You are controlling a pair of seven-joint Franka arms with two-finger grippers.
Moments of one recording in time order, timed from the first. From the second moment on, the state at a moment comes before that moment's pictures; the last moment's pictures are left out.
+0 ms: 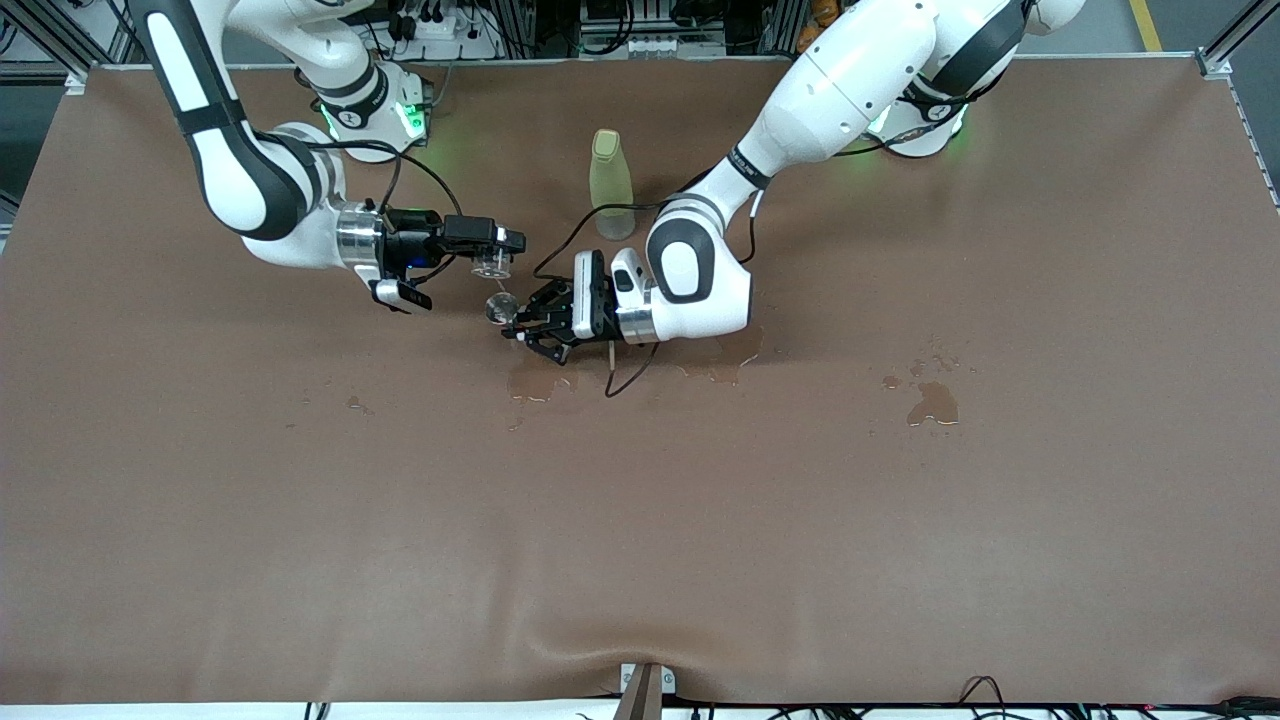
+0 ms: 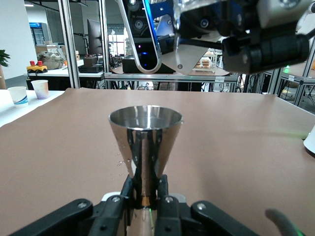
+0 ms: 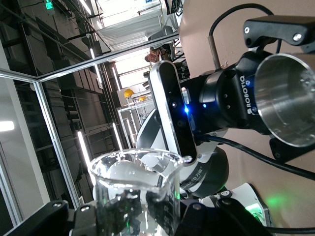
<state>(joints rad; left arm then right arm) -0.62 0.87 -0.32 -1.44 -1.85 2.48 2.40 0.23 0.02 0.05 -2.47 1.84 1.77 -0.69</state>
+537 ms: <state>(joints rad) -0.62 0.87 -0.32 -1.44 -1.85 2.48 2.40 0.23 0.02 0.04 -2.46 1.77 1.77 -0.81</state>
